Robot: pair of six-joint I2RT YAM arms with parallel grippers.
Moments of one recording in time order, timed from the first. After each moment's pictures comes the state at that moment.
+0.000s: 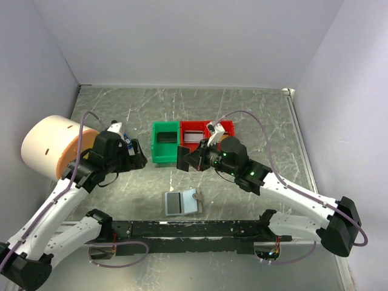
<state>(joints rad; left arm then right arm) -0.52 0.83 0.85 -0.75 -0.09 -0.59 0.87 1.05 0.74 0.06 -0.11 0.64</state>
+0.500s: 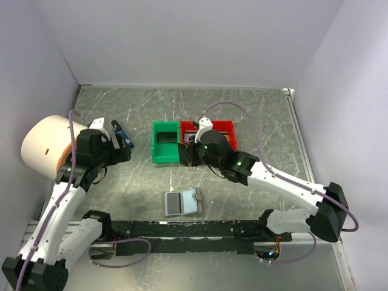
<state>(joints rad) -0.19 0.83 0.81 -0.63 -0.03 -0.37 0.95 1.21 0.94 -0.19 0.13 0.47</state>
